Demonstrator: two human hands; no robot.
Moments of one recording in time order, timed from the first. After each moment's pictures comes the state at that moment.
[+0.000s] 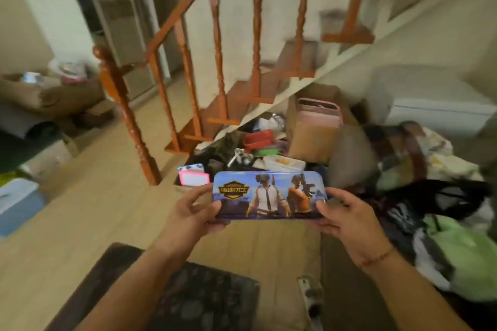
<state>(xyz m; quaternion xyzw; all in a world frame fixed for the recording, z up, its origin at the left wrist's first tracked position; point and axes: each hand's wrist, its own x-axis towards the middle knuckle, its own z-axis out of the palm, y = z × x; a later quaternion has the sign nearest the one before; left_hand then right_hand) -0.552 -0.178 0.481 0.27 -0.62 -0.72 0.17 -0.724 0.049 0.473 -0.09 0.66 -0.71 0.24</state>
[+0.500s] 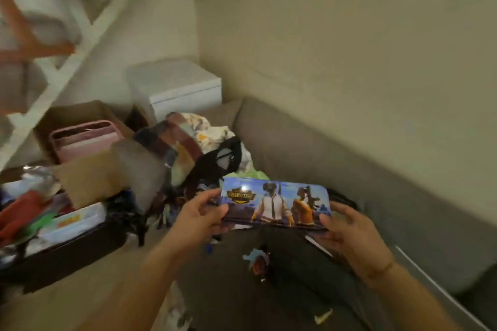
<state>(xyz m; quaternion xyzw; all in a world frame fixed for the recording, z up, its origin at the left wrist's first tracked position) -0.828 0.190 0.461 -0.05 -0.67 -0.71 -0.21 -0.716 0.459 0.467 0.23 0.62 -0.75 -0.06</state>
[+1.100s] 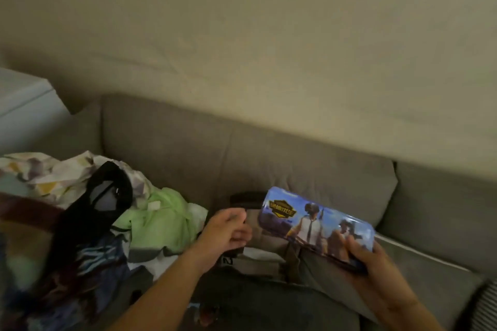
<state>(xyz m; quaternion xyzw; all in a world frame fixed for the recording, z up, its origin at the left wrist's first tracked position) -0.949 0.469 0.363 -0.15 -0.66 -0.53 -0.51 -0.698 0.596 0.386 0.44 0.32 -0.79 -0.28</state>
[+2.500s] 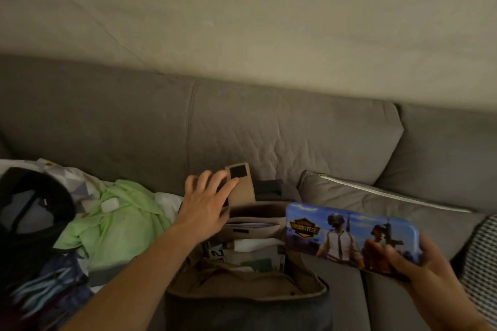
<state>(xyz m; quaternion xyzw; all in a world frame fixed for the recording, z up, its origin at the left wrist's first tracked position) -1.053 0.570 0.222 -0.68 -0.73 -0.03 -0.01 -0.675 0.643 0.310 0.60 0.40 -0.63 -0.28</state>
